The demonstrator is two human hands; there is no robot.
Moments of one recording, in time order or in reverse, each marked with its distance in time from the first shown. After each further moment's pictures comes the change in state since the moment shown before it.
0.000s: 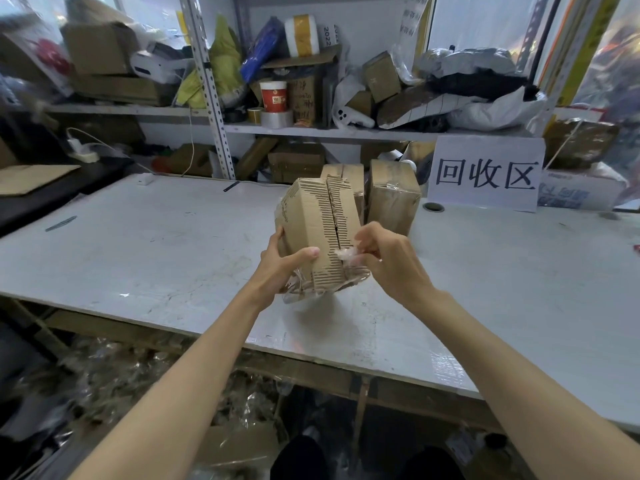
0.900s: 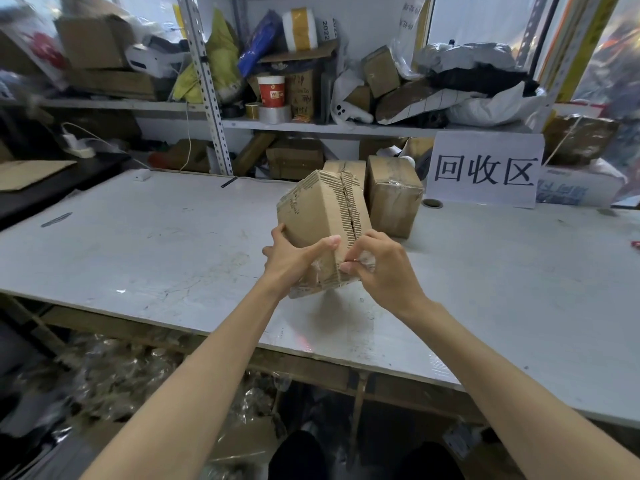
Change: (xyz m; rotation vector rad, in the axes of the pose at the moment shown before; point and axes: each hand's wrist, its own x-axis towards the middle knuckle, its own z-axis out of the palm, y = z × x) left_hand 0.005 0.010 0.027 0.062 0.202 -0.111; right_hand -0.012 -0.008 0.011 0.101 0.047 0.053
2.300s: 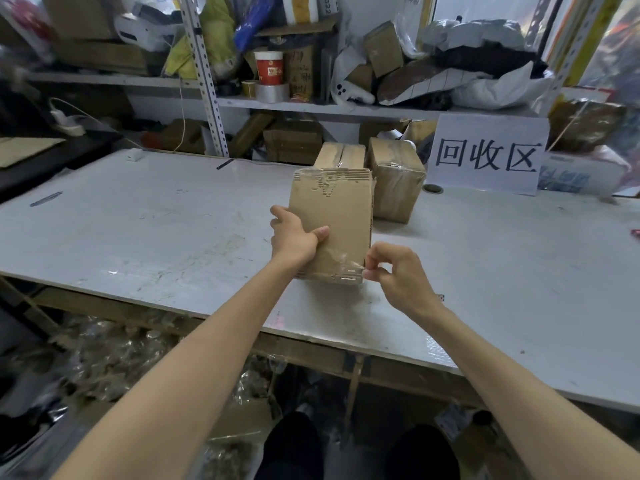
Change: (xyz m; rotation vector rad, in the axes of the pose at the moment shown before) left_hand 0.000 0.013 0.017 0.241 0.132 0.075; right_hand -0.028 0.030 0.000 0.073 -0.041 0.150
